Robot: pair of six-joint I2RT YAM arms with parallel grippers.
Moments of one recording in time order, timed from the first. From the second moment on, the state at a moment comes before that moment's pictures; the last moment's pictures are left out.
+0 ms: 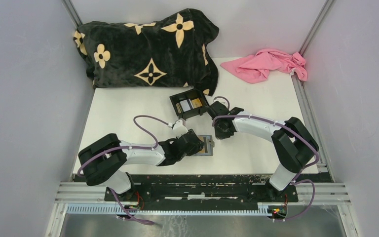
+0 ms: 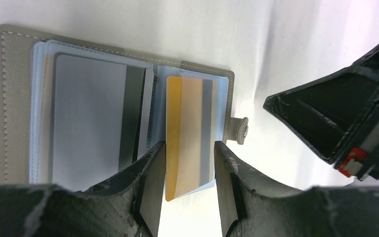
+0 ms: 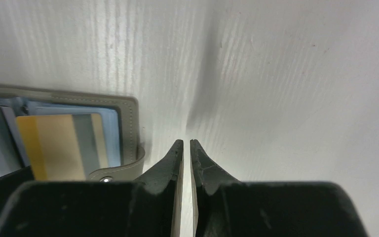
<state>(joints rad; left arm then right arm) -1.06 1.53 0.60 0.18 -0.42 -1.26 0.71 1.68 1.03 -0.60 0.21 0.57</state>
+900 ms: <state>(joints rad) -1.09 1.56 0.72 -0.05 -0.44 -1.18 0.72 1.64 1.07 -0.60 0.19 0.57</state>
